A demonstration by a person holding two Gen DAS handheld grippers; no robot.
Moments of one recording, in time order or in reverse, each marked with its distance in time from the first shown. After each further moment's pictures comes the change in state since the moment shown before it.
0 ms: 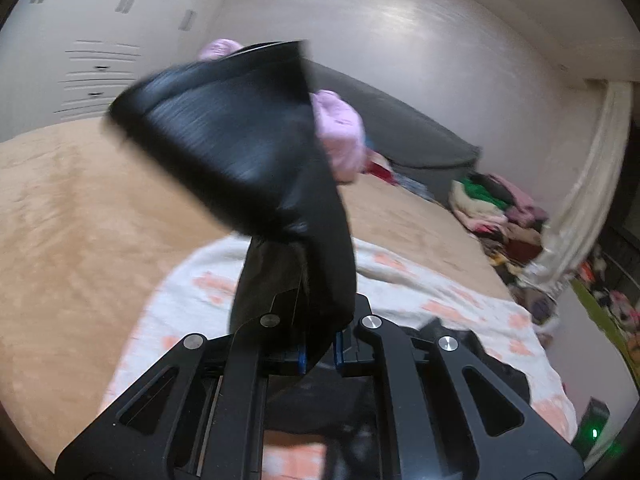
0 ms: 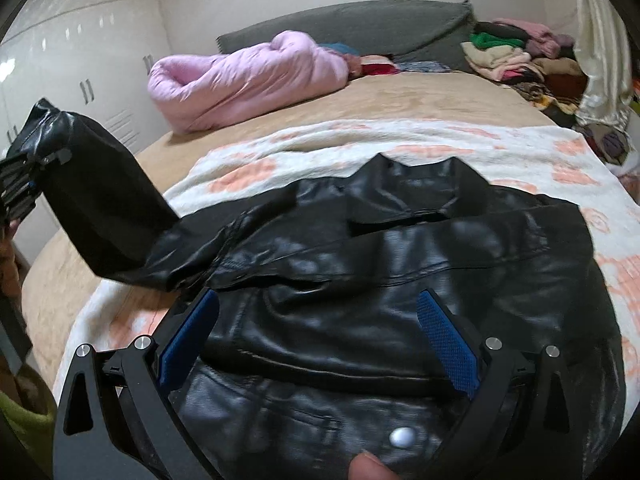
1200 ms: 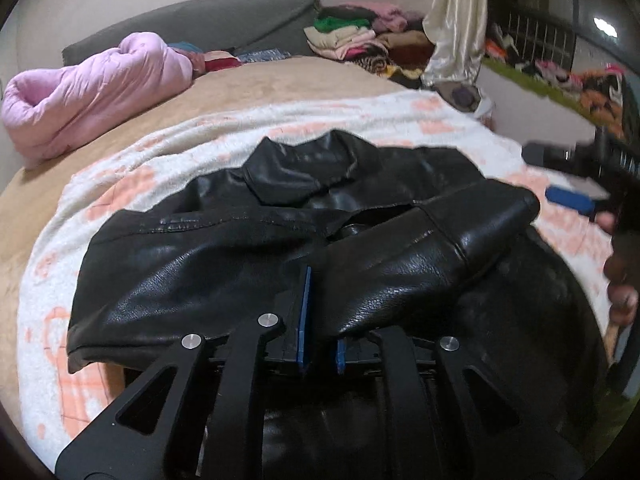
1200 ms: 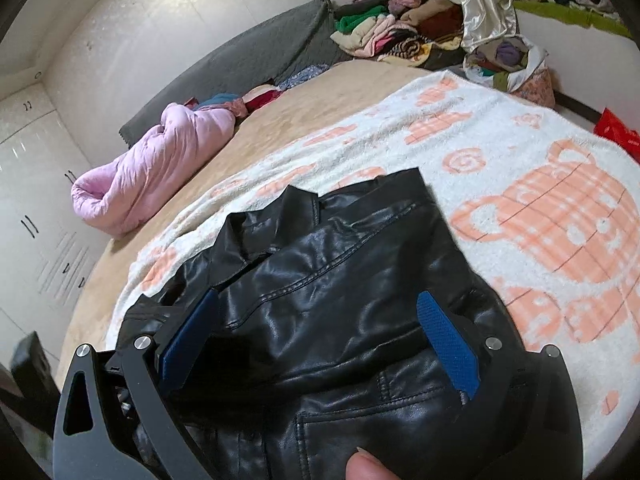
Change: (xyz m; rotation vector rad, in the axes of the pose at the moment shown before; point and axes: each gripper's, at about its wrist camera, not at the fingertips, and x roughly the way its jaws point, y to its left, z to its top) left arm 0.067 -0.163 -0.176 0.623 0.401 -0.230; right arm -0.073 -0.161 -0.007 0.442 -0.078 -0.111
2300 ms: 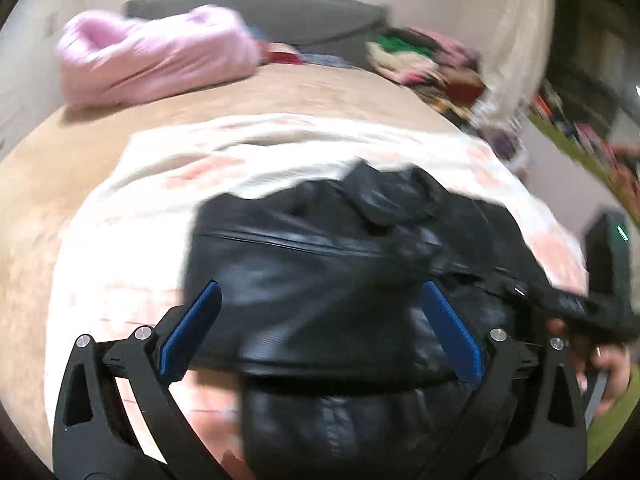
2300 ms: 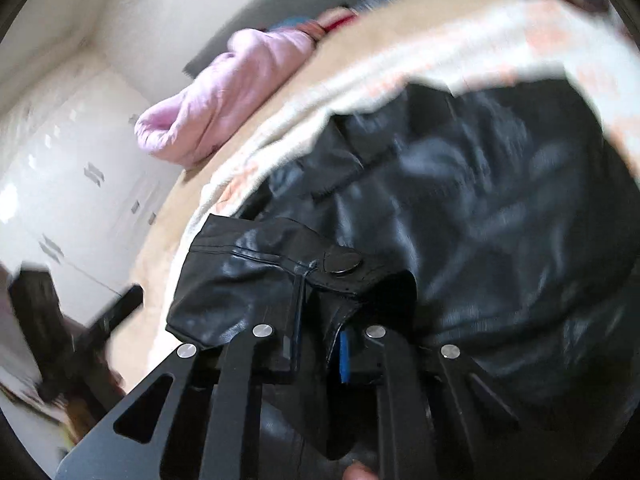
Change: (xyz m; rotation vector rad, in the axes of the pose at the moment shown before) left arm -0.055 0.113 0.010 -0.285 -0.035 0.060; right arm 0.056 0.077 -0.039 -0.096 0.241 0.285
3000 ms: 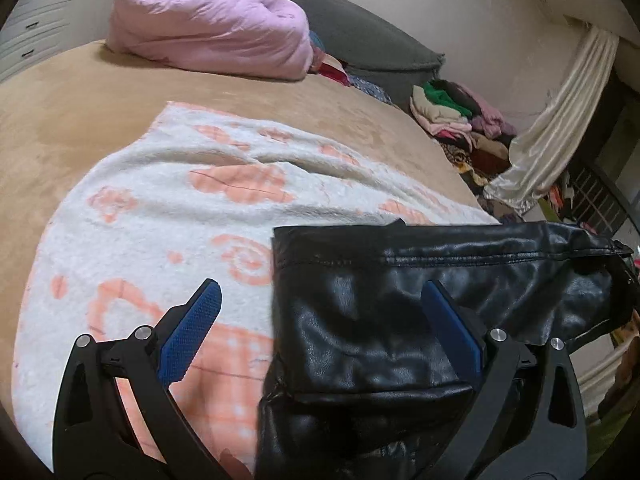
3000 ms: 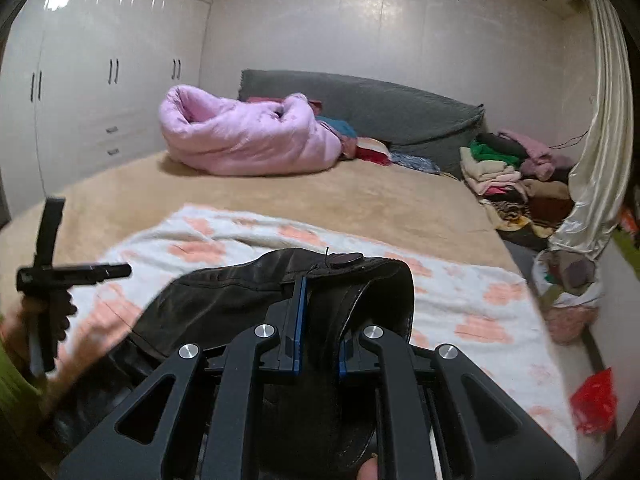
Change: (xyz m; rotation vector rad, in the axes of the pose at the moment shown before) left arm 0.020 0.054 0.029 -0.266 -0.046 -0.066; right arm -0.109 0.074 0.081 -0.675 -0.273 -0.315
